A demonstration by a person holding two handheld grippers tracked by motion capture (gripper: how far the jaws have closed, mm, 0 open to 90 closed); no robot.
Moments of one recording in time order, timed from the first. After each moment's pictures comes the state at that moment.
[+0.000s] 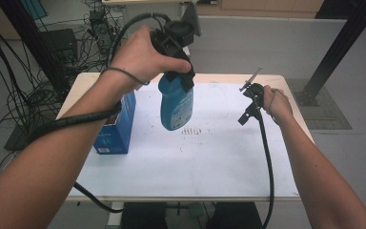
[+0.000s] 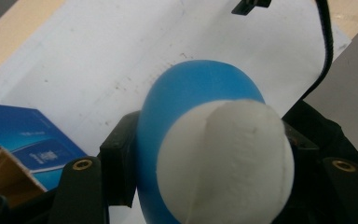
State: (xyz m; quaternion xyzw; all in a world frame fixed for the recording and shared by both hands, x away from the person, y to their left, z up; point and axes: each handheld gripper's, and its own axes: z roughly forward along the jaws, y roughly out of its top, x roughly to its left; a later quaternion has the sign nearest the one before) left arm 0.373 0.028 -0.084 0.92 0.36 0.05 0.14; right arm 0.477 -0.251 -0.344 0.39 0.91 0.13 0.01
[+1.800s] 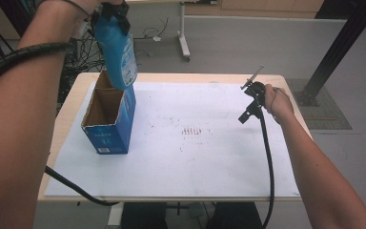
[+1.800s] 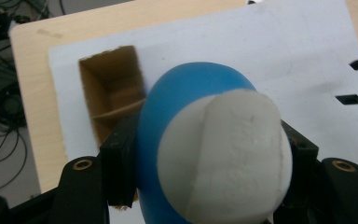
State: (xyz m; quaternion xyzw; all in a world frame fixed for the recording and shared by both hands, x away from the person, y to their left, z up) left arm 0.436 0.164 -0.024 0.77 0.61 0.10 0.15; right arm 0.479 -0.254 -0.341 0.39 0.91 0.14 0.01
